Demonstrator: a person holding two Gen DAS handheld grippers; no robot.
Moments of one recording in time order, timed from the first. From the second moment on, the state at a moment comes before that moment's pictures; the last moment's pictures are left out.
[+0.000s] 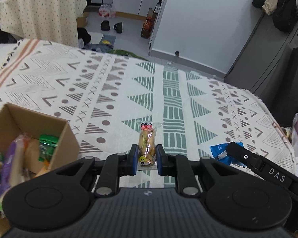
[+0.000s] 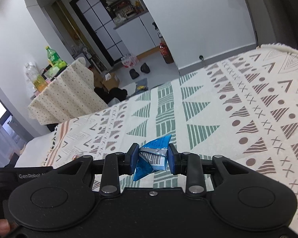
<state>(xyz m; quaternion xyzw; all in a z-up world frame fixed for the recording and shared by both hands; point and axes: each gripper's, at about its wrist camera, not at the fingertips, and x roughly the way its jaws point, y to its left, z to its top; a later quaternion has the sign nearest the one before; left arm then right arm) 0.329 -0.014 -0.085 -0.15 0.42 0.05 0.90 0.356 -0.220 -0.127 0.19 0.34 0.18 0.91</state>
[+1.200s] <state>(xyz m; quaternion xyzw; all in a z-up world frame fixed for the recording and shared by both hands) 0.198 0.069 -0.009 -0.18 0.35 0.06 0.92 0.242 -0.168 -0.048 0.18 0.28 0.21 0.92</state>
